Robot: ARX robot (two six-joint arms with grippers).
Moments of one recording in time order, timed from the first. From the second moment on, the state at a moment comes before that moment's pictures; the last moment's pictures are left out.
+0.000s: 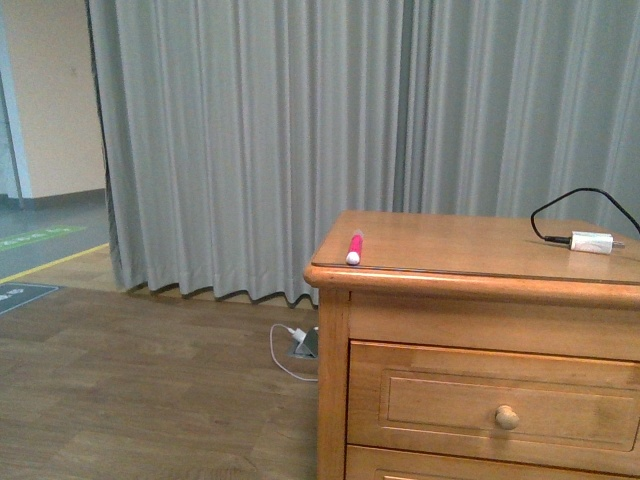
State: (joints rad) left arm 0.00 0.00 0.02 0.00 0.00 0.00; right arm 0.00 0.00 0.01 0.00 0.00 0.00
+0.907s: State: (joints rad) left arm 0.00 0.00 0.02 0.00 0.00 0.00; right arm 0.01 0.02 0.01 -0.03 0.06 0.01
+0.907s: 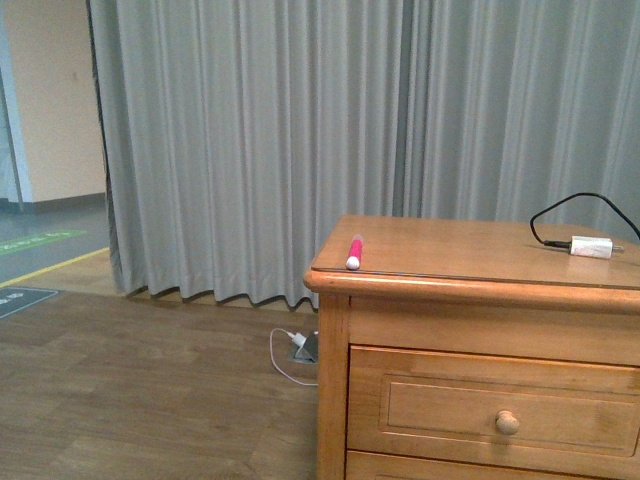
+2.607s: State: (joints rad) left arm 0.00 0.00 0.02 0.00 0.00 0.00; right arm 0.19 2.36 1.23 0.70 0.31 0.13
